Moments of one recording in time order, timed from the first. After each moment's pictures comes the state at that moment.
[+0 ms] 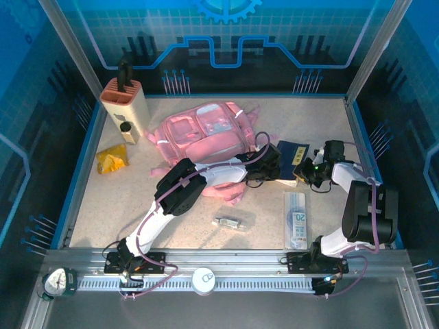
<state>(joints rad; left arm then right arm) -0.89 2.35 1.77 -0.28 0.05 -0.92 -0.18 1.51 0.77 -0.42 -0.48 0.48</state>
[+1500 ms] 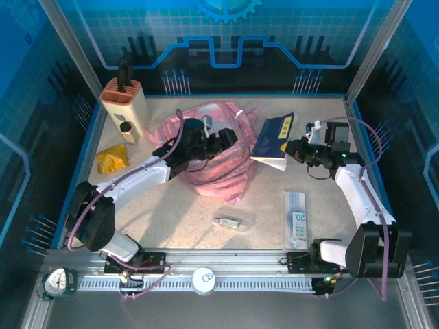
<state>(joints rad) -0.55 1.51 1.08 -0.03 0.26 -1.05 -0.03 1.23 0.94 -0.46 -0.75 0.54</state>
